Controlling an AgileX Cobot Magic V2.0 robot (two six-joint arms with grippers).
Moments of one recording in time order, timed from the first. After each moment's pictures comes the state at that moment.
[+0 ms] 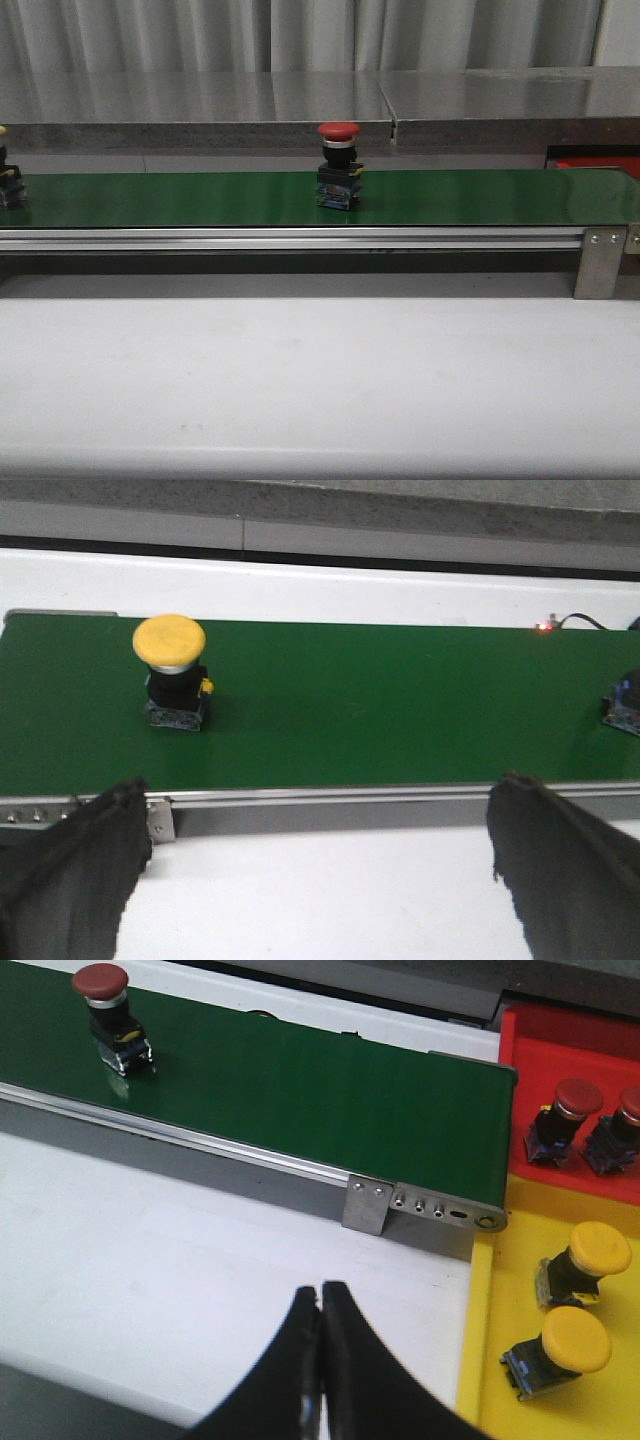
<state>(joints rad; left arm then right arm) -0.06 0.96 -0.73 -0.39 0.41 0.38 -0.10 0.55 -0.59 0.42 0.68 -0.48</state>
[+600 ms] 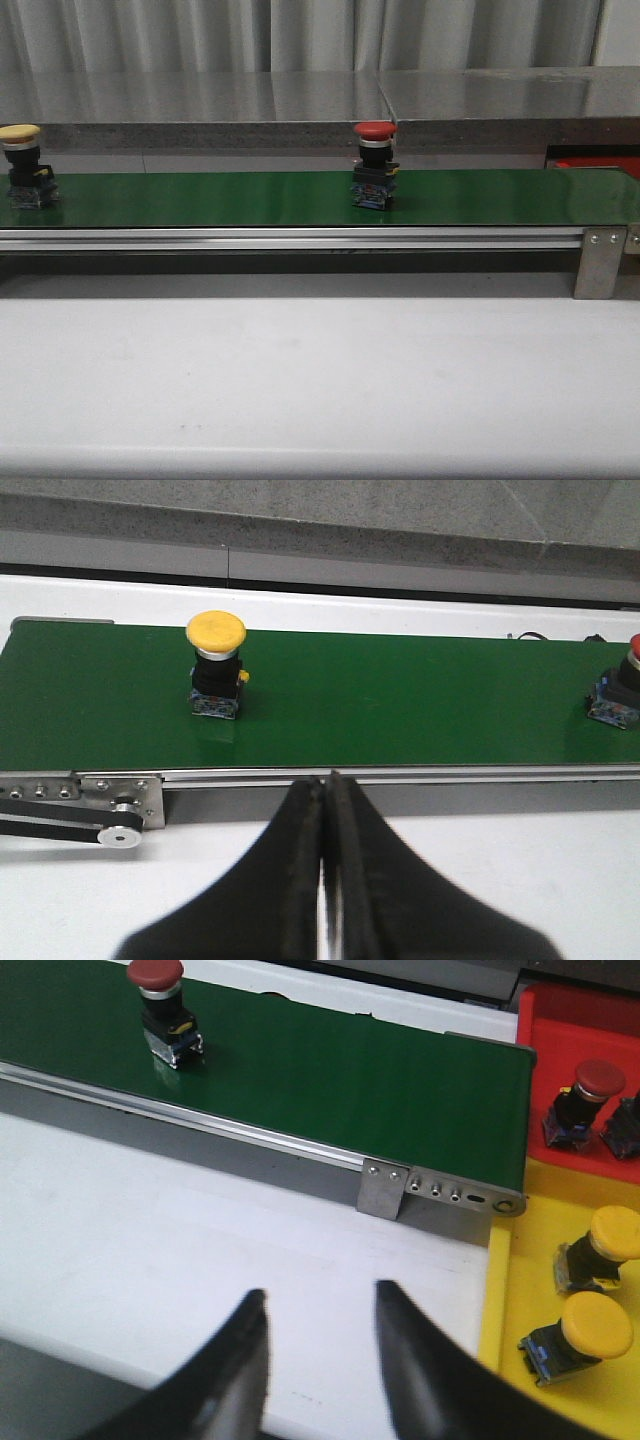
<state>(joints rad) -0.07 0.74 -0.59 -0.41 0.40 0.38 -0.10 0.55 -0.59 0.44 0.72 -0.48</state>
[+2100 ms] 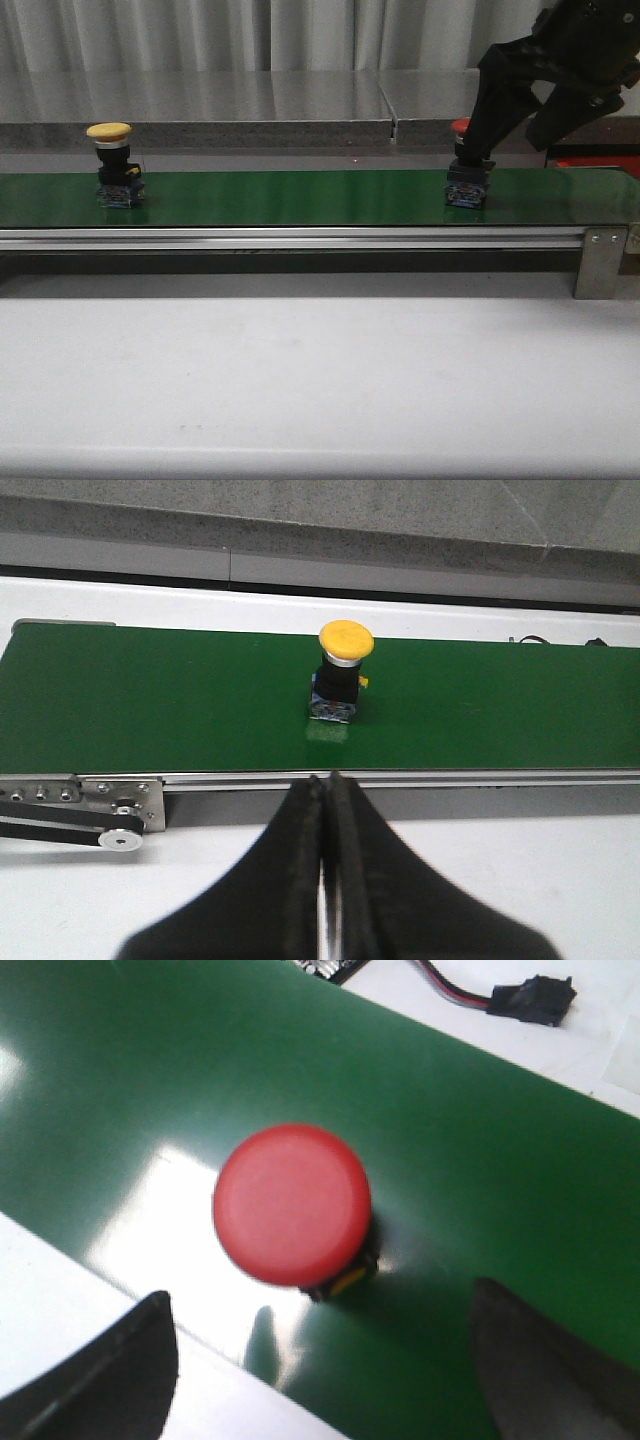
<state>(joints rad) -0.07 0.74 -0.59 -0.41 0.39 0.38 0.09 1.74 -1.32 0.49 0.67 -0.57</state>
